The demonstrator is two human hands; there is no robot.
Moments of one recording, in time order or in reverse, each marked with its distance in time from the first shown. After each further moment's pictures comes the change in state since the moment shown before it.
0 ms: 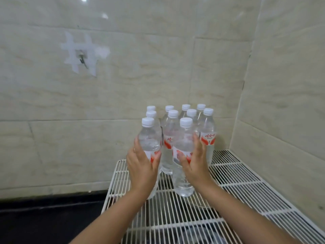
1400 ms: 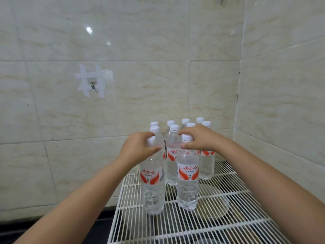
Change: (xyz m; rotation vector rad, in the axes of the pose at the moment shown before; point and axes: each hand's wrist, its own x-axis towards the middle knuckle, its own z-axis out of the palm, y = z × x) left_hand 0.073 0.045 -0.075 0.239 -0.279 0.279; right_hand 0.084 -0.076 -0.080 -0.455 -0.582 -0.051
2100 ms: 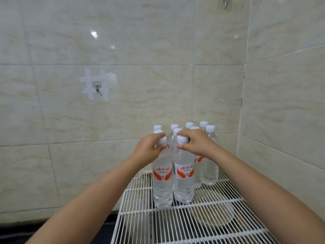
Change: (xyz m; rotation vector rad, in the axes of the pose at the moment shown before) left_hand 0.017 -0.001 0.020 -0.128 -0.017 0.132; right_hand 0.020 0.000 0.023 0.158 0.221 -0.050
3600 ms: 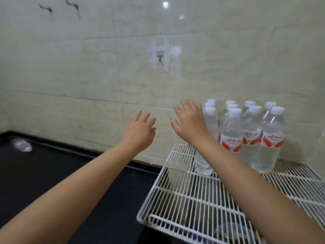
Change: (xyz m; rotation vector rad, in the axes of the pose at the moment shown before) left_hand -0.109 -0.043 -0.070 0.720 0.003 -0.421; right_hand 0.004 -0.098 0.082 -0.124 0.147 -0.363
